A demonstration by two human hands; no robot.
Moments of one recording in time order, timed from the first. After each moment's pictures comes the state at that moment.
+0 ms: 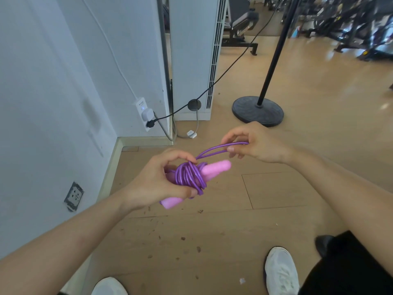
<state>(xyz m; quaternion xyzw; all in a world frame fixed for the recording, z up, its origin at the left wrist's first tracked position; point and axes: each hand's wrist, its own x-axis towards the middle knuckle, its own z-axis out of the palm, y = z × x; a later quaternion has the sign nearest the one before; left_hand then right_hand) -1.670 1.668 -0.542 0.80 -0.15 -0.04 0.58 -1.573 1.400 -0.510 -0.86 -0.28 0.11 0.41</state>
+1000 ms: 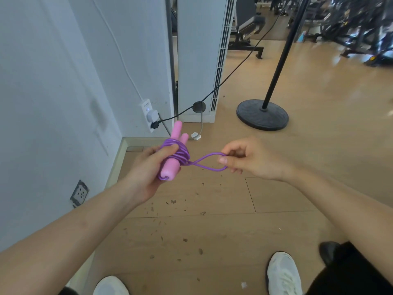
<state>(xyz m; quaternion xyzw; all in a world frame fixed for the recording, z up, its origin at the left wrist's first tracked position) -1.646 1.681 -0.549 0.57 0.15 -0.07 0.80 -1.608 1.424 -0.511 -0.83 -0.27 0.14 0.46</state>
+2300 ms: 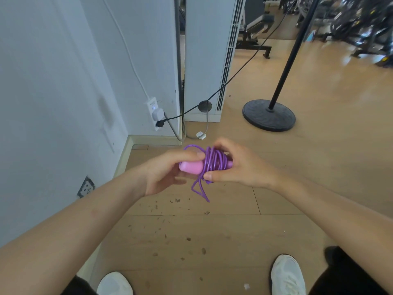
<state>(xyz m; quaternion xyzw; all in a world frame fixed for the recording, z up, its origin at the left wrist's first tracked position) -1.652 1.671 -0.519 0.69 0.02 -0.27 0.67 -1.611 1.455 -0.525 -0.87 -0.31 0.10 0.37</state>
